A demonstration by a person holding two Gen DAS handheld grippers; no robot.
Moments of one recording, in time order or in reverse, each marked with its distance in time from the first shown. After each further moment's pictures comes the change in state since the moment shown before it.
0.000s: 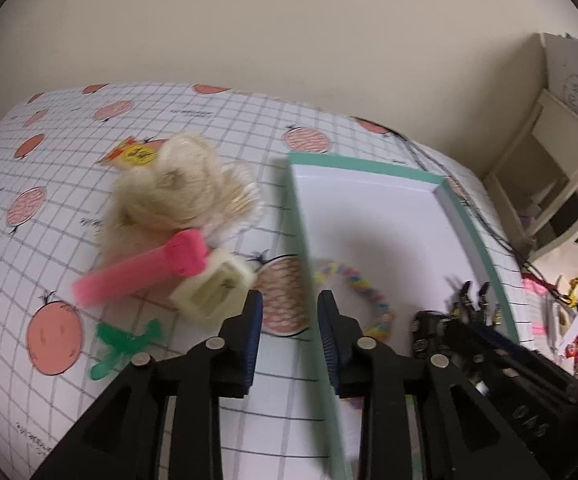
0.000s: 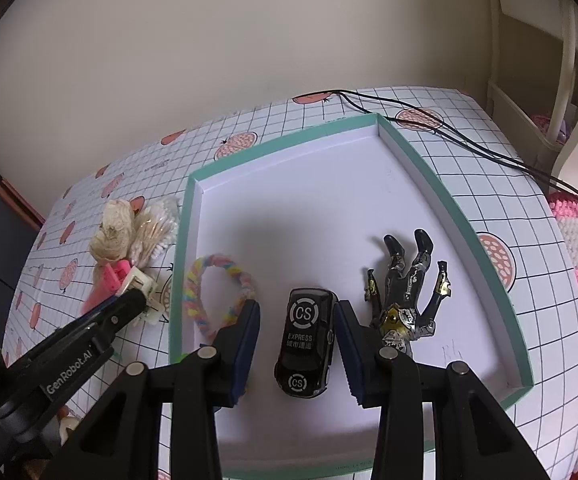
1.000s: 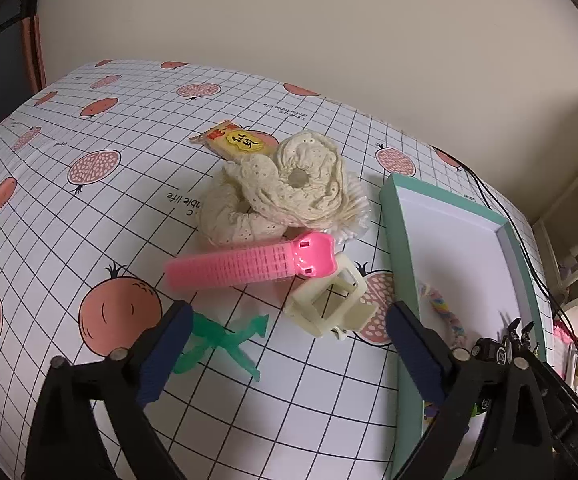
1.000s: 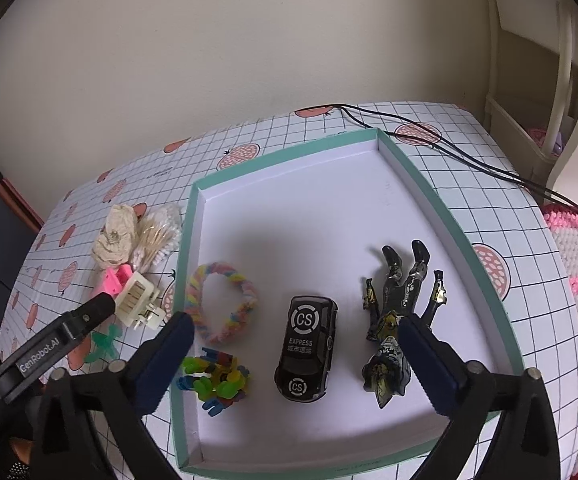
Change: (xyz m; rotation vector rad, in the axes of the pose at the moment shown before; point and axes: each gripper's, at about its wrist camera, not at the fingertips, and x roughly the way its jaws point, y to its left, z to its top) left arm -0.008 0.055 -0.006 -0.181 -0.034 0.126; right arm -0.006 0.003 -0.002 -0.021 -0.048 -0.013
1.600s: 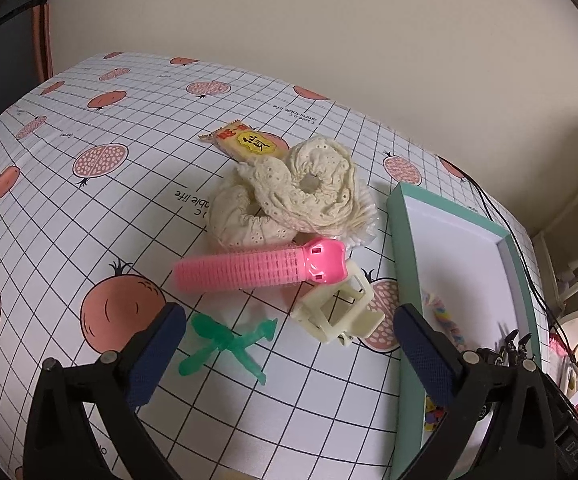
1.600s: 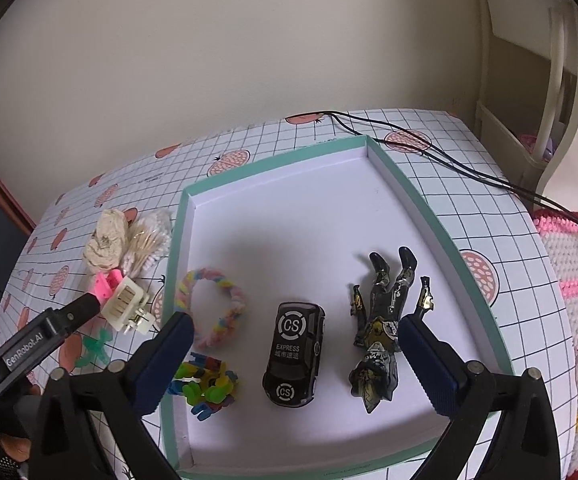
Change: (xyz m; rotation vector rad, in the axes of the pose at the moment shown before) left arm 0.000 0.010 0.002 -0.041 -0.007 -0.012; right arm -0.002 -0.001 0.001 -0.006 -0.028 -0.040
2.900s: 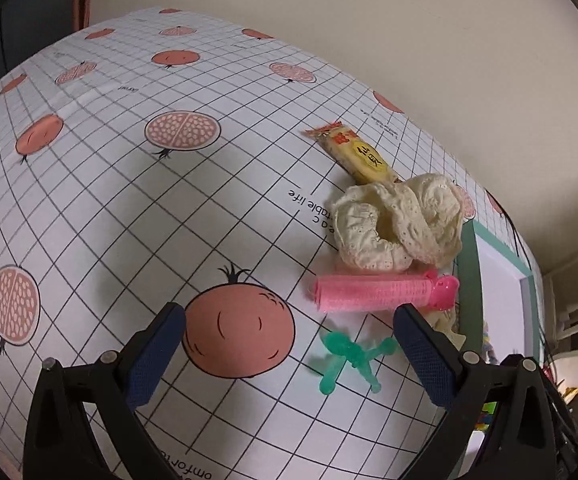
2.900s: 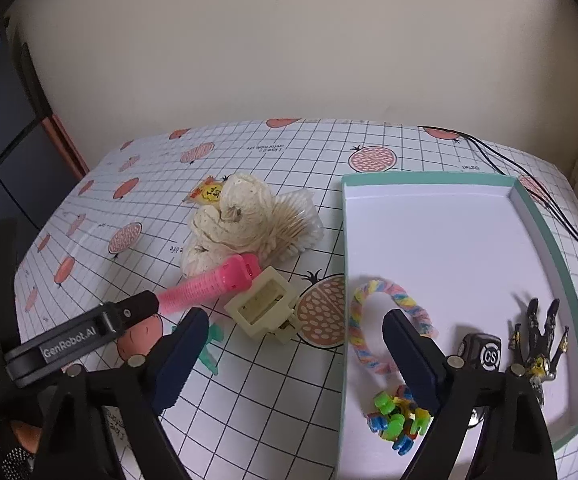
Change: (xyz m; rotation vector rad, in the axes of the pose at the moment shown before) left arm 0.003 0.093 0.019 -0.160 0.077 0.013; right arm 0.019 0.128 0.002 -0.237 0.044 0.154
